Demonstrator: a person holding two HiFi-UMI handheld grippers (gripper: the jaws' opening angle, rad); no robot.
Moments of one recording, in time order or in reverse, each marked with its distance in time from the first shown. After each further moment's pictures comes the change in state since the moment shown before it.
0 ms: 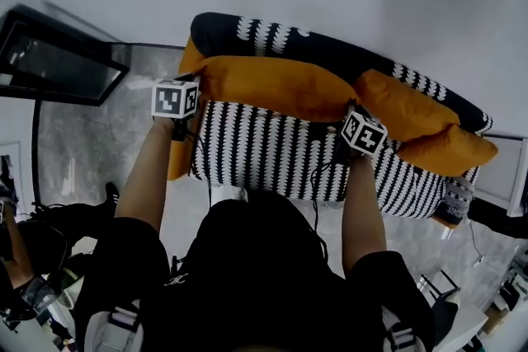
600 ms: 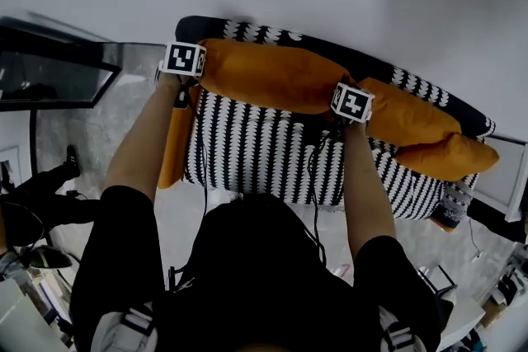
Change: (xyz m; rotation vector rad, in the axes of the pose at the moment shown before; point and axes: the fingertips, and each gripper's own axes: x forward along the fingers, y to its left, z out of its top) left arm 0.127 0.030 0.070 0.055 0.182 0.115; right arm 0.105 -0.022 0.048 -0.096 0.149 -0.146
